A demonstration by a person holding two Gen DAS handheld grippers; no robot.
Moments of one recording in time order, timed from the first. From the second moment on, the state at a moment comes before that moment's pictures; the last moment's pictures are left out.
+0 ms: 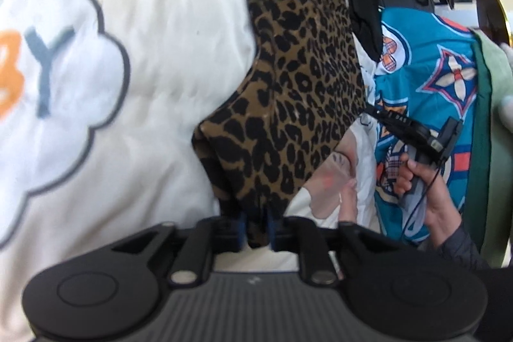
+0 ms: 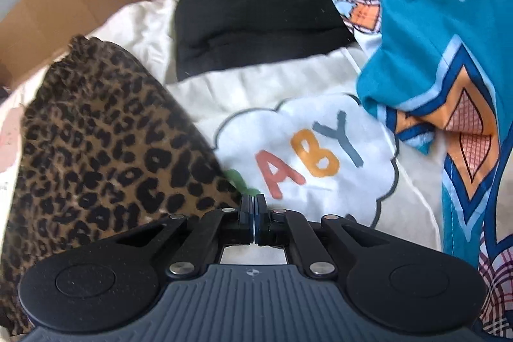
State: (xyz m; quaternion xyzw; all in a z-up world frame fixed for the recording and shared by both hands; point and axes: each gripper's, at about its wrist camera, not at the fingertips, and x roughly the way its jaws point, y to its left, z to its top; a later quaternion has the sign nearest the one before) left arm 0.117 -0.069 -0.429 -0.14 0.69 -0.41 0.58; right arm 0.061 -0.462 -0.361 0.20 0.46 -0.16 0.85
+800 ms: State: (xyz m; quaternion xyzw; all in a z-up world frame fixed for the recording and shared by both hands) left arm 0.129 -0.044 -0.423 -0.15 0.68 -0.39 0.60; right arm 0.054 -0.461 -0.364 0.29 0.43 -0.14 0.84
